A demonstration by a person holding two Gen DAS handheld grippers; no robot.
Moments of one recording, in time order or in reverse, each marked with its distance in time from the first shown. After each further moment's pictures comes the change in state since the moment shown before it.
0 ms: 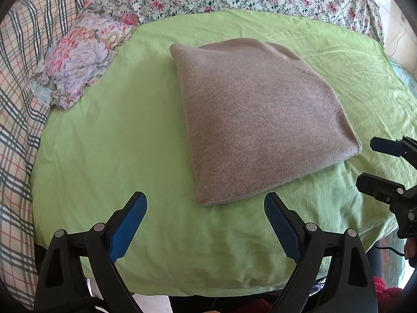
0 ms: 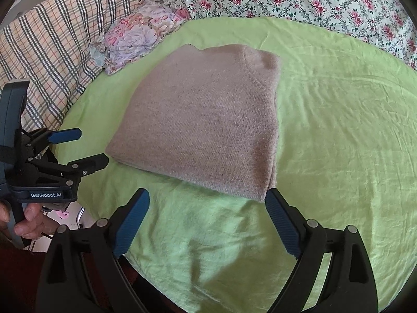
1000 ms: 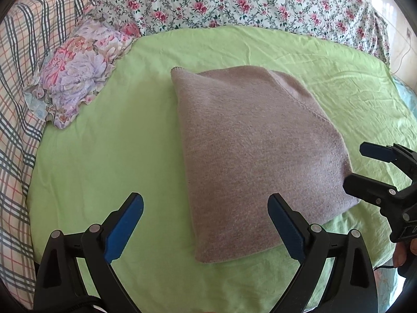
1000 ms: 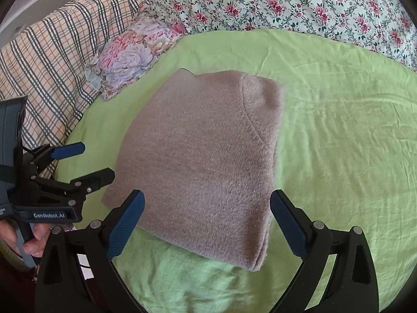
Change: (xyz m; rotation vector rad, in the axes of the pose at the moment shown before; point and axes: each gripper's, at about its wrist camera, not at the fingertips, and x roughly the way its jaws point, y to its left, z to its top) left arm 0.009 0.002 0.053 -0.056 -0.041 -0.013; right arm 0.018 -0.015 0.059 0.050 -0.040 0.049
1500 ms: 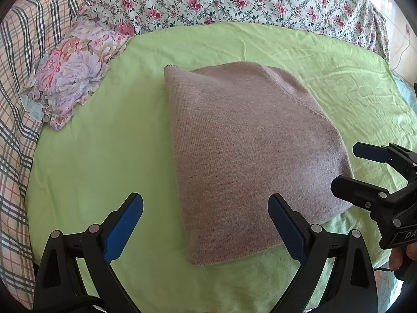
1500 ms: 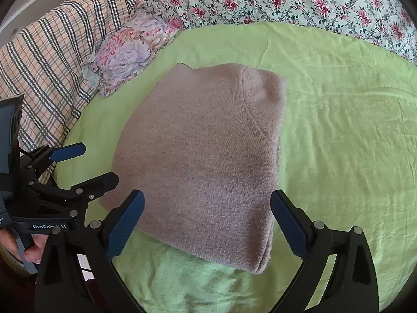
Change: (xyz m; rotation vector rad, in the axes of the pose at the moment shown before) left arm 0.006 -0.007 0.003 0.015 0.016 -0.002; right arm 0.009 -0.002 -0.001 0.008 0.025 0.003
